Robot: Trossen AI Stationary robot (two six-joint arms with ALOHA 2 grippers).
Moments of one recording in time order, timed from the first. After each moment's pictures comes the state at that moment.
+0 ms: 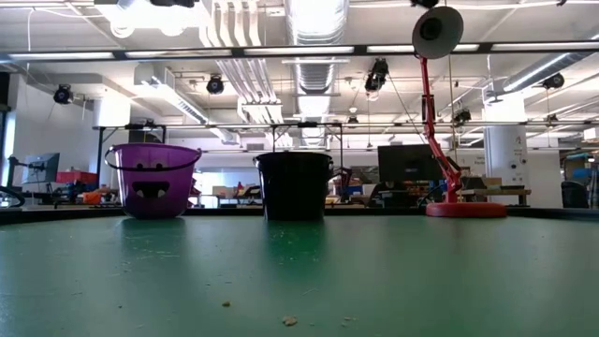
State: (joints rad) left arm 0.59 1.15 1.66 -1.23 0.34 0.38; right arm -0.30 1.31 1.68 -0.91 -0.16 0.50
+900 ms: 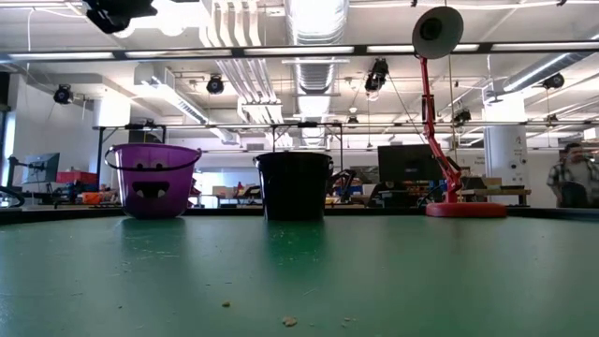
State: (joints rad) left arm 0.59 0.54 0.92 -0.67 0.39 0.08; right arm -0.07 1.03 1.61 -0.97 -0.15 0.33
